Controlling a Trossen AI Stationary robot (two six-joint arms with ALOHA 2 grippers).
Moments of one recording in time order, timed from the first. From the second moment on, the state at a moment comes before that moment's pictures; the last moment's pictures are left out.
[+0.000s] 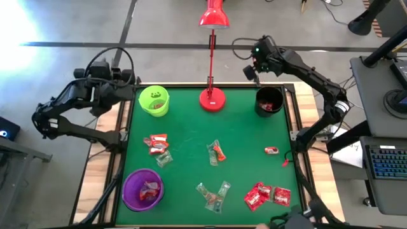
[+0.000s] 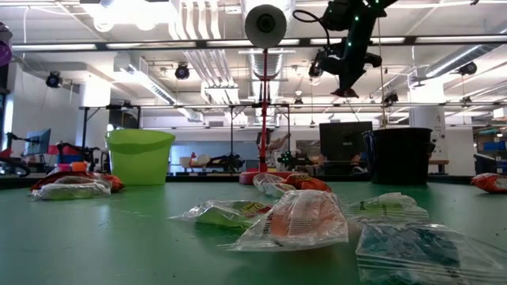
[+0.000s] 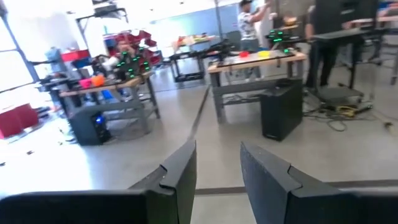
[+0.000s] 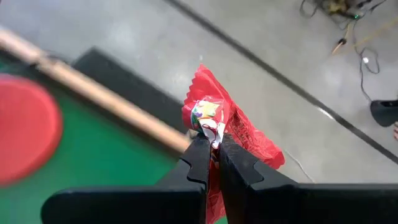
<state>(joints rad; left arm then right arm) 0.15 1.03 1.51 -1.38 -1.53 -0.78 -0.82 1.56 1.58 -0.93 0.38 0.03</state>
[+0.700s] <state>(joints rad) 0.42 1.05 1.51 -1.38 -1.48 -0.72 -0.97 1.58 1.61 -0.70 0.31 -0.07</state>
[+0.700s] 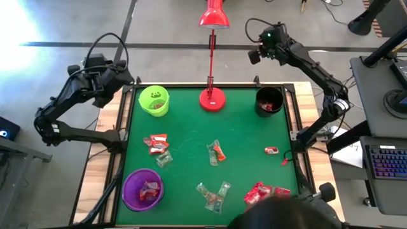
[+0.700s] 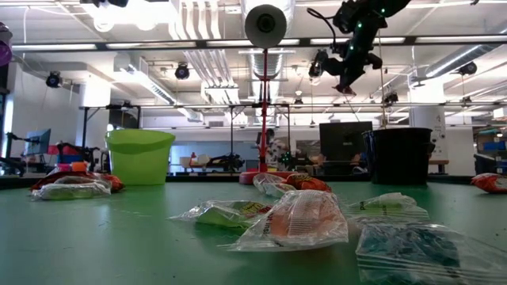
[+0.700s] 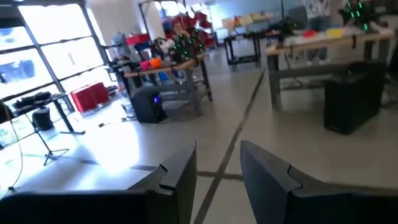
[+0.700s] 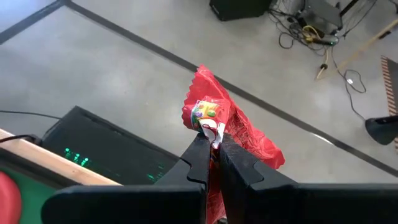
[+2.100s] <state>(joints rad) 0.42 0.93 1.51 -1.38 -1.18 -0.37 -0.82 1.58 1.62 -1.51 0.15 0.34</state>
